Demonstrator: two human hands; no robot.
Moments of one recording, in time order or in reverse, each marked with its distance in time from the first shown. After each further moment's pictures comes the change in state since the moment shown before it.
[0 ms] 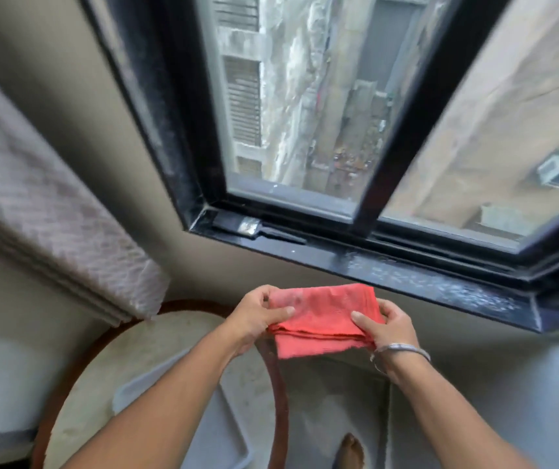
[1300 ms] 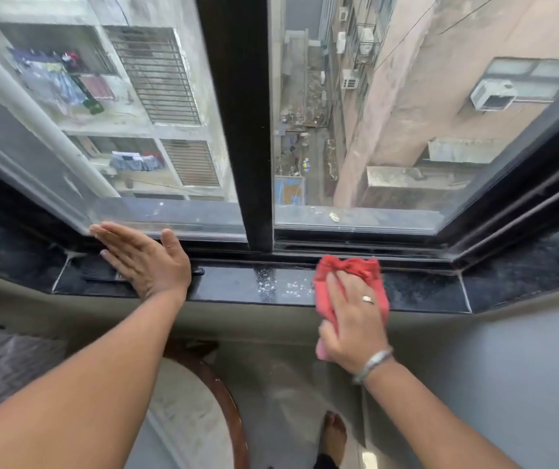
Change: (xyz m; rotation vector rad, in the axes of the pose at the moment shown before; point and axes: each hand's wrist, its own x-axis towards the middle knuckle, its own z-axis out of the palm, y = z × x) left_hand 0.176 0.073 0.029 0.891 1.120 0.468; right_hand 0.075 -0.003 -0.081 -0.976 0.158 -0.673
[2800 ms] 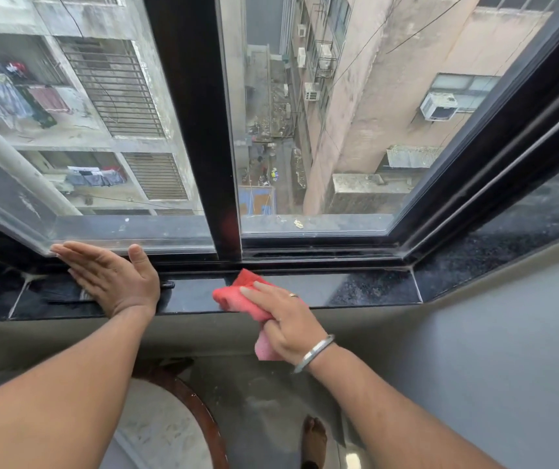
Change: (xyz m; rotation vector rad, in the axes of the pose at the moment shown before) left_hand -0.001 0.007 -0.011 -0.121 -0.040 0.019; right_hand 0.014 -0.056 -0.016 0.461 -0.268 -0.078
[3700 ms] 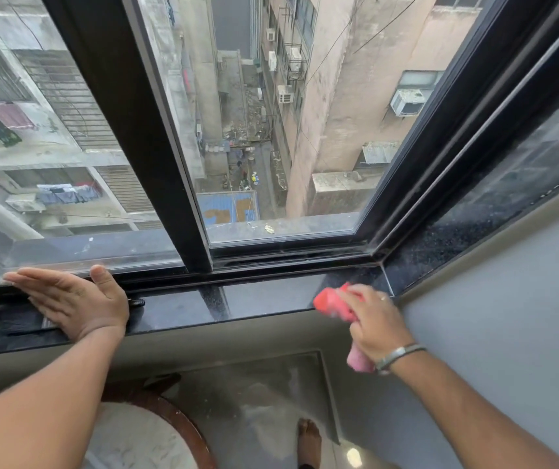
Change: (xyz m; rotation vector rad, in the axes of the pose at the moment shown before) left_hand -0.004 0.009 -0.011 0.055 -0.107 -0.059; right_hand -0.080 0.086 -0.104 -0.483 0.029 0.477
